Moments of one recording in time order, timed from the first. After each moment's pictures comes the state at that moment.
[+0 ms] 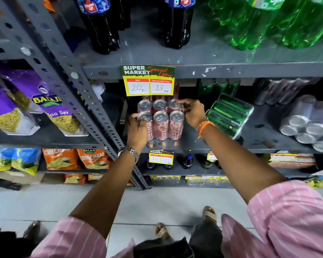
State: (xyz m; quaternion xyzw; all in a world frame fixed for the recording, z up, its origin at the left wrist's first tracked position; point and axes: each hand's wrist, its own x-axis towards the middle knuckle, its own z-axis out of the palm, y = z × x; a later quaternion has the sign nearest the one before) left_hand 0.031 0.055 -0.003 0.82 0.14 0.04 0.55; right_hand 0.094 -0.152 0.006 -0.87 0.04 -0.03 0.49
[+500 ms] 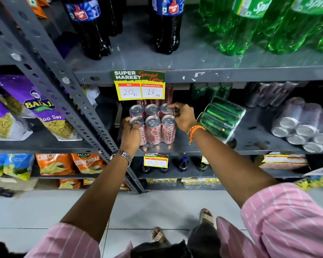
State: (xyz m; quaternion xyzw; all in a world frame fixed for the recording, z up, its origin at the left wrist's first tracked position) left_hand 0.028 0.057 0.006 0.78 0.16 -0.02 0.60; right_hand 0.093 -0.146 0.004 -0.88 0.01 -0.02 0.47
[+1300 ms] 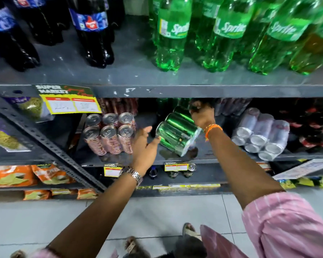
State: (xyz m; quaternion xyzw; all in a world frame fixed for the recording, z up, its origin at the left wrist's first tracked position) left_hand -0.002 -0.127 0.023 0.81 0.07 -0.02 0.59; right_hand 0.113 -0.348 0.032 -0.93 0.13 -0.08 0.32
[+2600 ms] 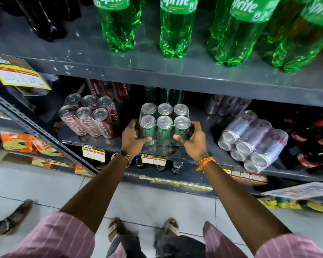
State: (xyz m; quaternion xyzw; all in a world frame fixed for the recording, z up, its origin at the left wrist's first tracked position) left_hand 0.017 -0.201 -0.024 0.84 0.10 0.03 0.54; right_hand 0.039 -0.423 -0.045 -0.82 0.03 -0.02 0.57
